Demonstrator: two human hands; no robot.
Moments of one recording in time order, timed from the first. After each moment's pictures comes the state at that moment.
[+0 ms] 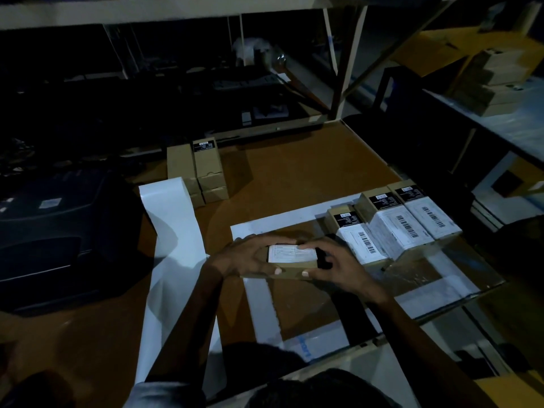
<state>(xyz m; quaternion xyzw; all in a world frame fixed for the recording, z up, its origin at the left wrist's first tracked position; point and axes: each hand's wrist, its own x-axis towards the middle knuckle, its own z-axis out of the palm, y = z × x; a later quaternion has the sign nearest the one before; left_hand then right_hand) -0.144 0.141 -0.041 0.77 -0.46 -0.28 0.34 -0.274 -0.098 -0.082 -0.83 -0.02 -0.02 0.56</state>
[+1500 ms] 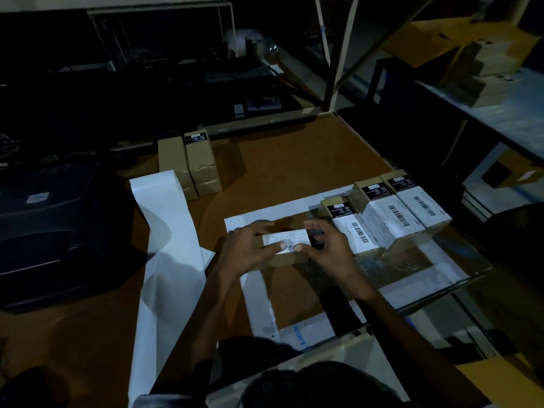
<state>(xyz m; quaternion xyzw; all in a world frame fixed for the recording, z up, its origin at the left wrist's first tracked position) -0.165 0.126 -0.067 0.87 -0.28 -0.09 0.40 -0.271 -0.075 -0.073 -0.84 0.13 -0.13 0.52</state>
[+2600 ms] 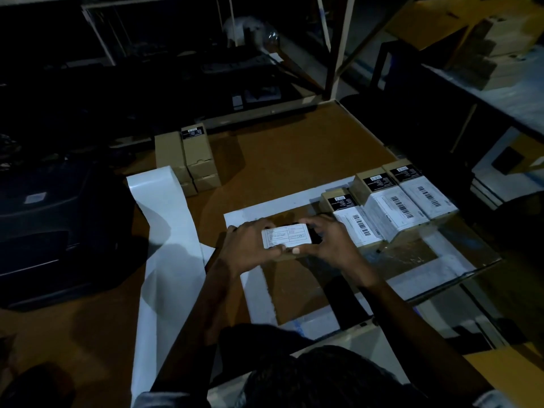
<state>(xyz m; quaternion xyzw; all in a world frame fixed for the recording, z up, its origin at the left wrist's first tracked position) -0.166 0.124 -0.065 0.90 -0.32 -0.10 0.28 -0.261 -0.087 -0.068 -0.90 0.09 -0.04 0.43</state>
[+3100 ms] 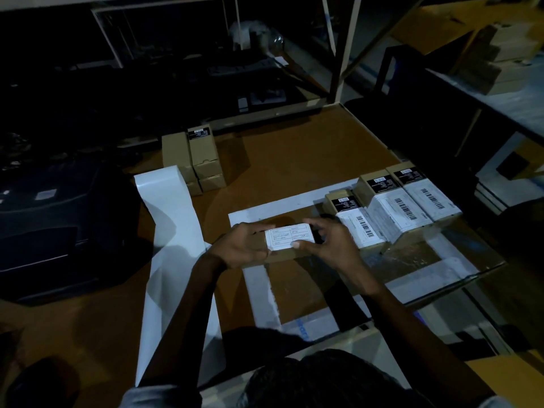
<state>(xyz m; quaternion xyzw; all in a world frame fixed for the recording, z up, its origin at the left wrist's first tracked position) -0.153 0.152 -0.055 0.82 -0.35 -0.25 0.38 -0.268 -0.076 -0.061 -0.87 0.10 -0.06 0.47</state>
